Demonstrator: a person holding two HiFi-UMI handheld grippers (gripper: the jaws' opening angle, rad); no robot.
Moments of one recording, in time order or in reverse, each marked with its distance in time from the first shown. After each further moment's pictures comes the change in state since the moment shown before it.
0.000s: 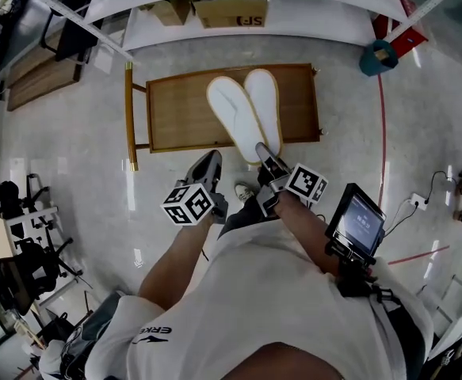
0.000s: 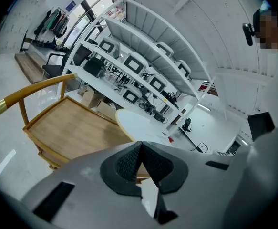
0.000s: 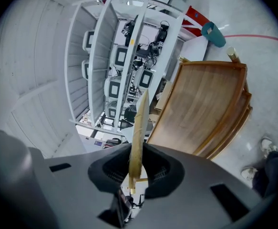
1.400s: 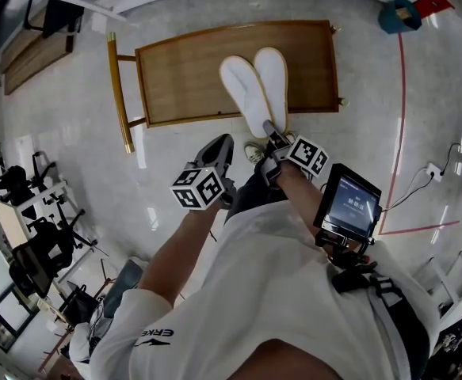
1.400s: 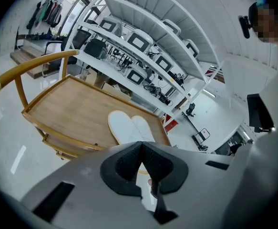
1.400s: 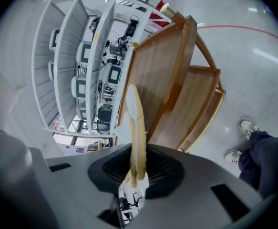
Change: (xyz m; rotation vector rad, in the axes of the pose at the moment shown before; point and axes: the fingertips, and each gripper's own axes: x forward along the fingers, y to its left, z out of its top) left arm 0.027 0.032 -0.065 0.005 0.212 0.050; right arm 0.025 -0.145 -0.035 0.175 0.024 -0.232
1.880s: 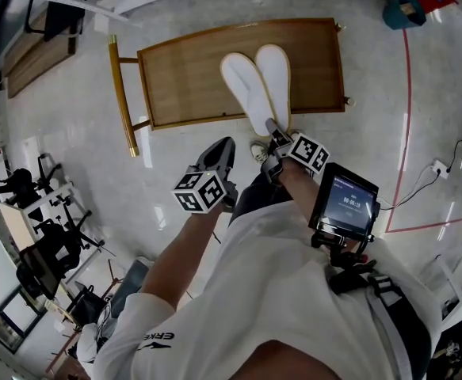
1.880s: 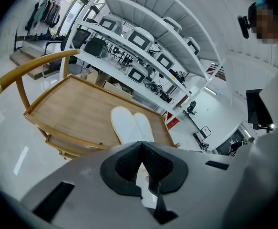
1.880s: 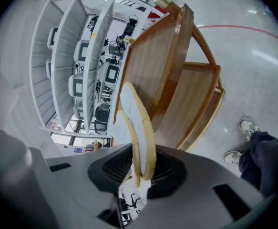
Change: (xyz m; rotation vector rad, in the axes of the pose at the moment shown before) left arm -0.009 -0.002 -0.003 0.011 0.024 0.010; right arm 0.004 -0.011 0.000 -0.006 -0.010 -0.023
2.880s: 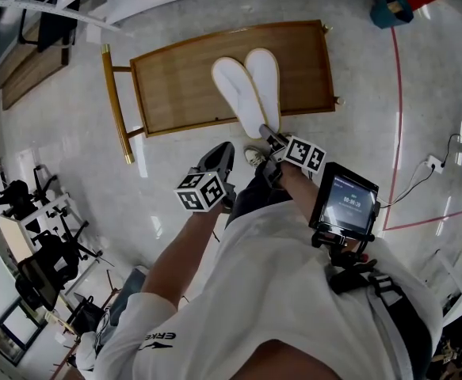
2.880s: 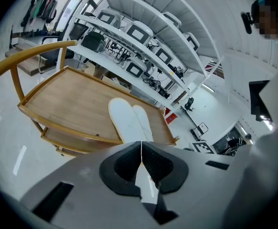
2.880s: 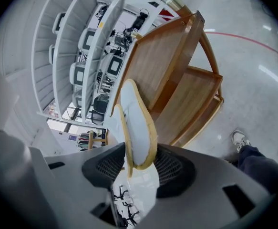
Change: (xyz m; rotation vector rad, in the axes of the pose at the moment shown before) left arm 0.023 0.011 -0.026 0.009 0.050 -0.027; right arm -0.001 -0.020 -0.002 -0.122 0.076 -0.054
